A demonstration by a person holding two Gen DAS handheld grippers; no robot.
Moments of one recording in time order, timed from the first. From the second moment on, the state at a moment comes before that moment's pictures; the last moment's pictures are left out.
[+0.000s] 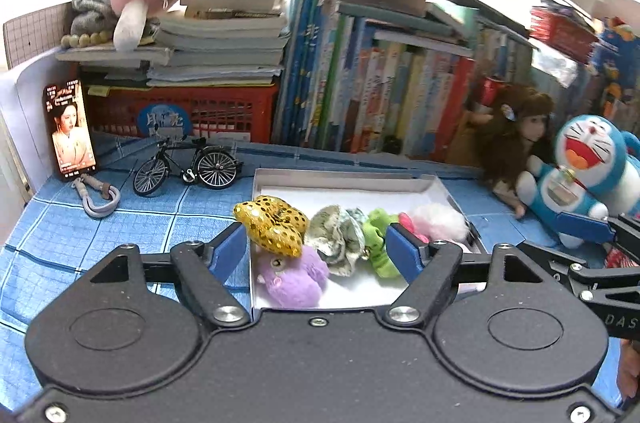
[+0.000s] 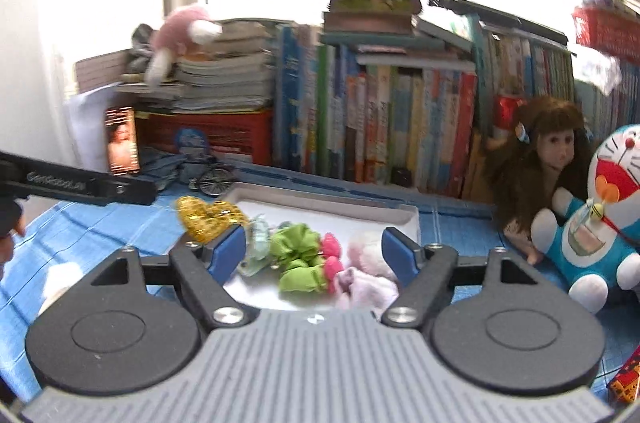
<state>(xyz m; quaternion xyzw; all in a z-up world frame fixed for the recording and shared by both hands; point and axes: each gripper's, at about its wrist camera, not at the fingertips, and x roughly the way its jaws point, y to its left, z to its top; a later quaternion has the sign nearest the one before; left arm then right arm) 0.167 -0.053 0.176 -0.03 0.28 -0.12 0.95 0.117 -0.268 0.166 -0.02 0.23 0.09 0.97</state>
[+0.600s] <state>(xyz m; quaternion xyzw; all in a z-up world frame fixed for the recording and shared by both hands) 0.078 0.015 0.146 -0.11 0.25 -0.11 0.96 0.019 -0.247 0.140 0.04 0.16 0.12 0.98</state>
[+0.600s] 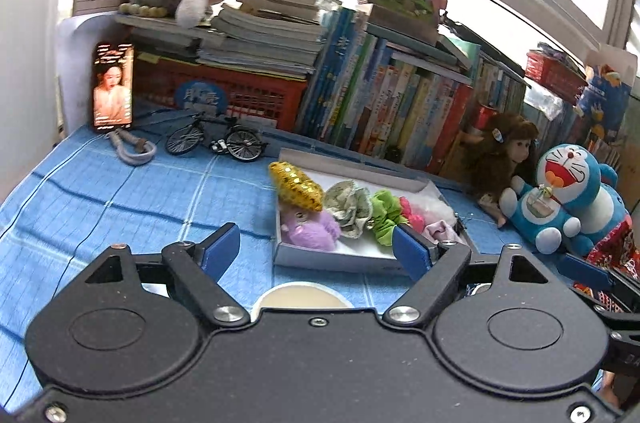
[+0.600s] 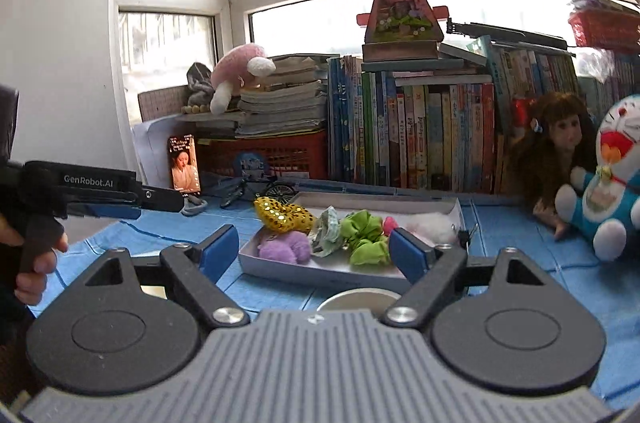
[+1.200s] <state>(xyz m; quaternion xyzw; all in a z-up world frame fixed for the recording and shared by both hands) 0.057 0.065 0.101 -0.13 0.23 -0.02 0.96 -0.027 -0.206 0.089 -0.01 0.15 0.11 0.98</state>
